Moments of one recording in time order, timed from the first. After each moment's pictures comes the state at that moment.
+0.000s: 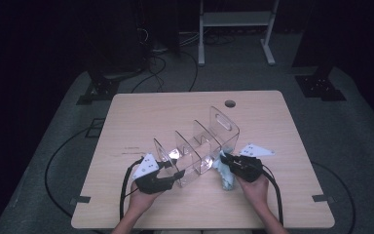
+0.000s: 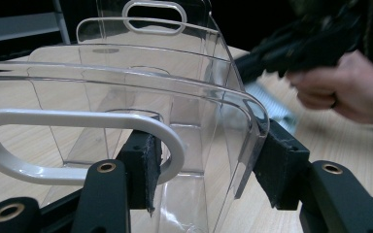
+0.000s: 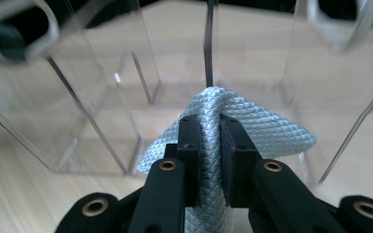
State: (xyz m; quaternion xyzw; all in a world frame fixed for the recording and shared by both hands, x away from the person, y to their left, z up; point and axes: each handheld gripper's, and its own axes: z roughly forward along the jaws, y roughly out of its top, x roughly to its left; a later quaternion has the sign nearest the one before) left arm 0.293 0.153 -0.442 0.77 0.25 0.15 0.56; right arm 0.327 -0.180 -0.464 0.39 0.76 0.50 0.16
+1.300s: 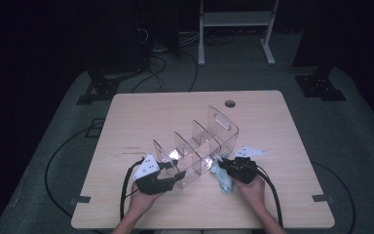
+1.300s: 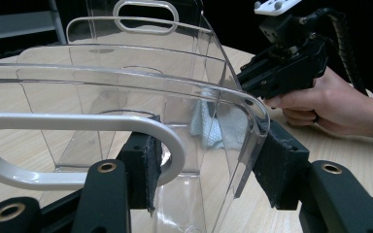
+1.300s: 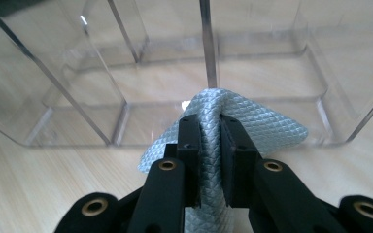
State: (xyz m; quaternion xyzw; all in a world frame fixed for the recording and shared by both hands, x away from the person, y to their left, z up) left arm 0.291 0.151 -0.443 0.77 0.25 0.14 0.56; right arm 0.339 -0.174 -0.489 0.40 0.78 0.46 0.13
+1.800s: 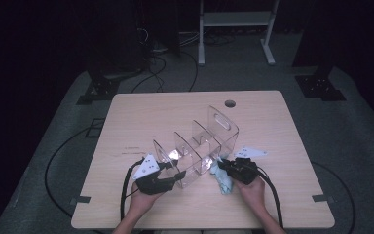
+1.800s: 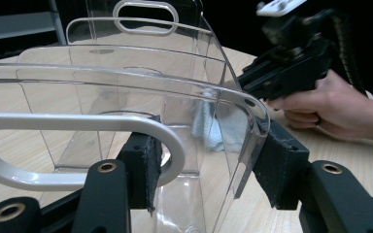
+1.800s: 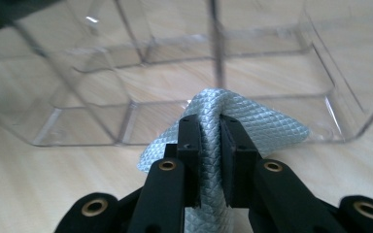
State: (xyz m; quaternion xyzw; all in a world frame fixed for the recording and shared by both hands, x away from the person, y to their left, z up) left arm 0.292 0.151 -0.443 0.77 0.25 0.14 0.57; right arm 0.334 -0.174 -0.487 0.40 0.78 0.47 0.13
